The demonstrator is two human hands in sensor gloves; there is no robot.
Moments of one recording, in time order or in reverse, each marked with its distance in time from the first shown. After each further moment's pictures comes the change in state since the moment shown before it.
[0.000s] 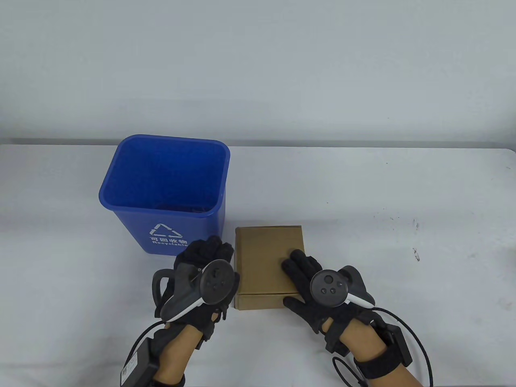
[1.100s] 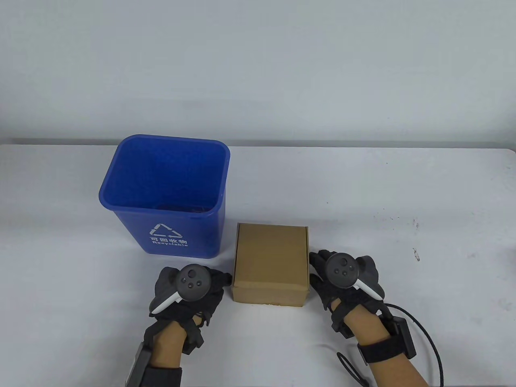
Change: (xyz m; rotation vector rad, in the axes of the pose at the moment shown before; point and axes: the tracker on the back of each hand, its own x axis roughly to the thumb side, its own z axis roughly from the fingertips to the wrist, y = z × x) left_hand -0.059 -0.096 -0.016 -0.184 -0.119 0.248; right_hand -0.058 -0.006 -0.007 -0.121 0.287 0.079
